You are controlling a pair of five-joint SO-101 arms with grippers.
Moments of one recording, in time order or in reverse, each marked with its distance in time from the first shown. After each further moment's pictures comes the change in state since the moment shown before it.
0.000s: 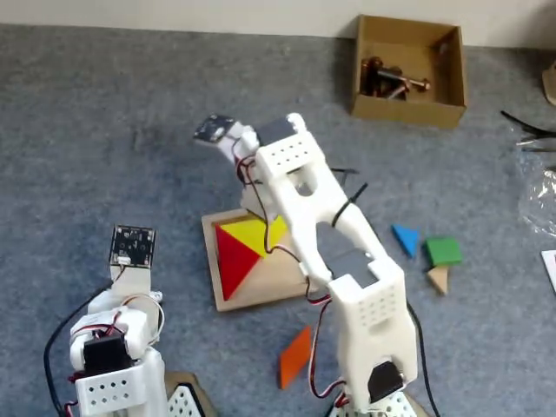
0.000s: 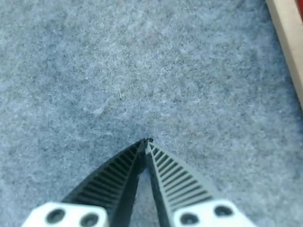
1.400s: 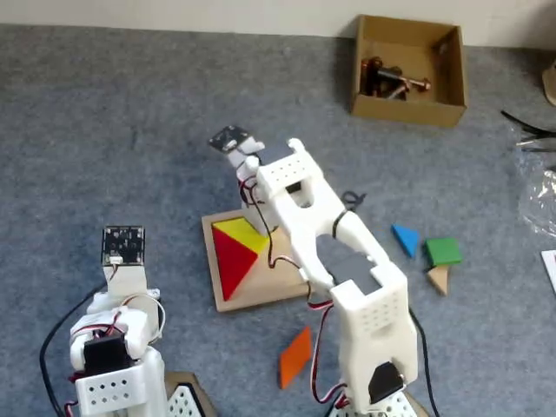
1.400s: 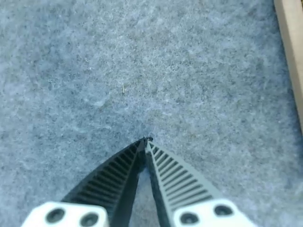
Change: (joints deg) left arm 0.0 0.0 0.0 0.0 6.2; right arm -1.6 -0.6 17.0 -16.4 -11.5
